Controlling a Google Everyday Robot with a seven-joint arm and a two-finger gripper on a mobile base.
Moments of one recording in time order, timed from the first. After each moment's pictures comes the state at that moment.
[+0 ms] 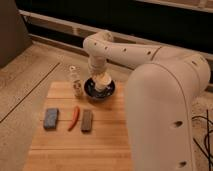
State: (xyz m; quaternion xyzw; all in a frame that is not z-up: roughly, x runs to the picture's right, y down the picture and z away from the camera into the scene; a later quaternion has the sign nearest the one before) arm -0.048 -0.047 0.806 -0.25 0.13 0.58 0.77
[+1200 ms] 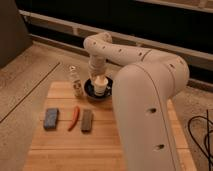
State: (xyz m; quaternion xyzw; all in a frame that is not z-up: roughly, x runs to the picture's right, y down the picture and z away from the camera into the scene) arm -0.043 -0.042 0.830 -0.28 0.16 0.56 0.76
